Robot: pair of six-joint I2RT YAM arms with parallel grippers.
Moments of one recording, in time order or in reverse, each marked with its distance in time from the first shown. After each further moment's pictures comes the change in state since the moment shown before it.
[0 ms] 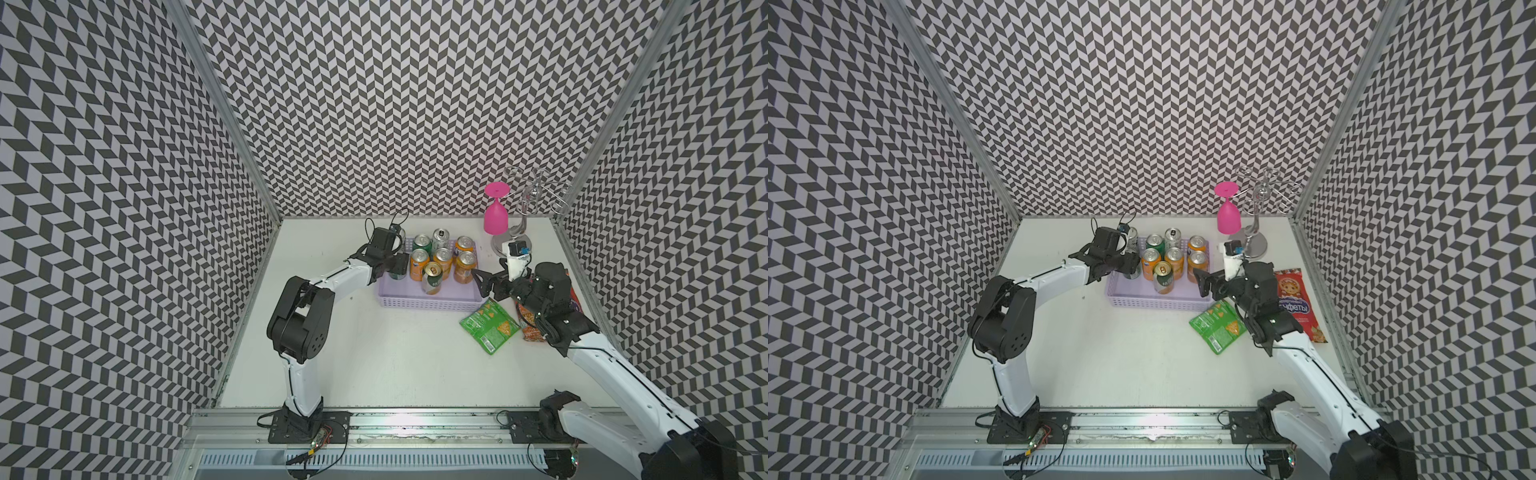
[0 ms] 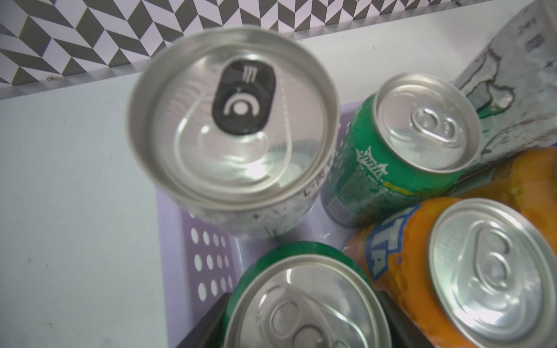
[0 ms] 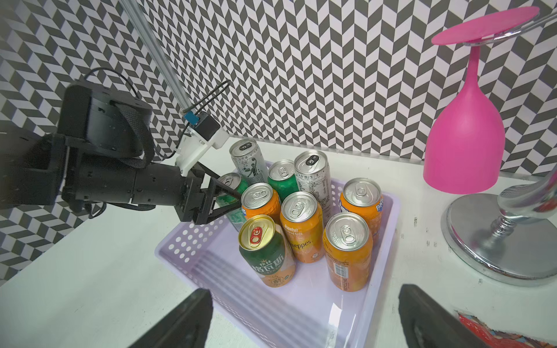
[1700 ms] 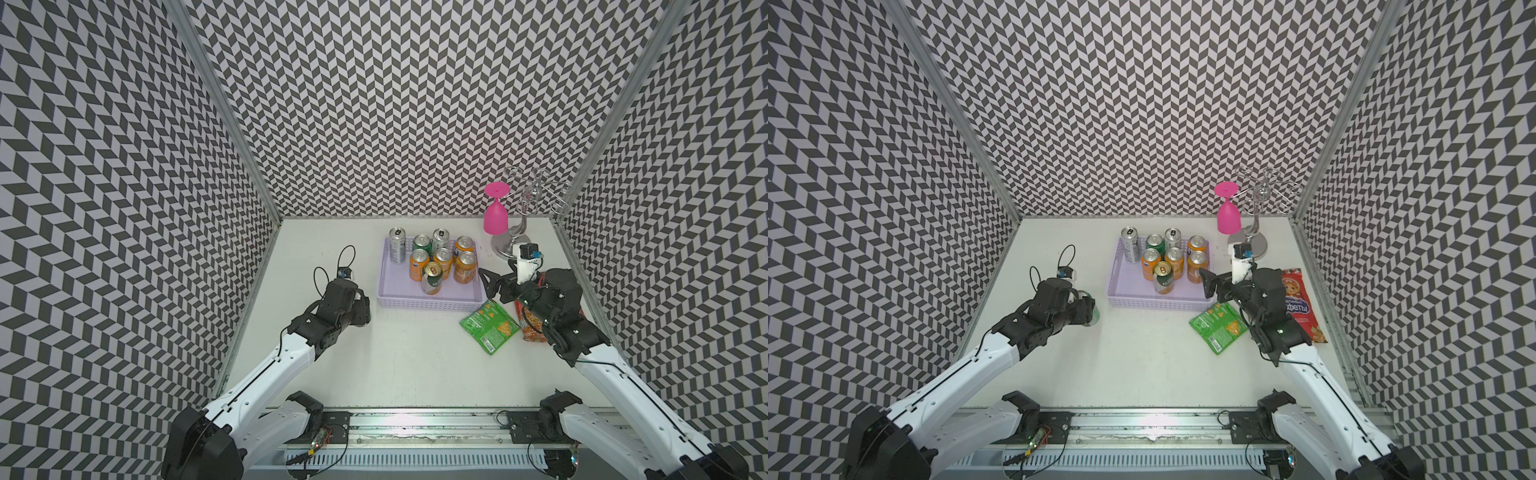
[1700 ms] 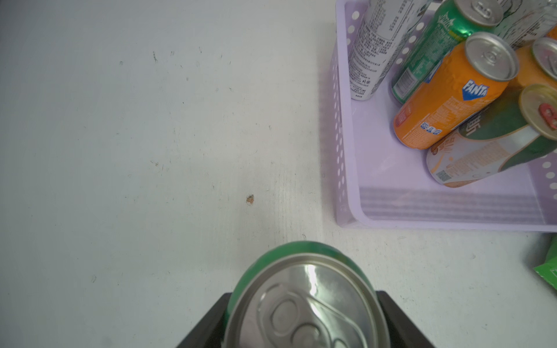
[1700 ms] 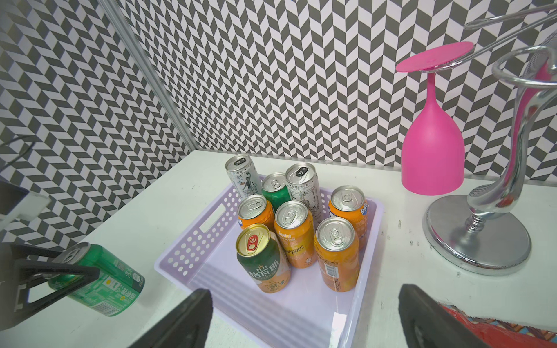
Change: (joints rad) left arm -0.030 -0.856 -0.622 -0.284 -0.204 -0.283; right arm -0.004 -0.104 -0.019 -0.030 0.059 0.030
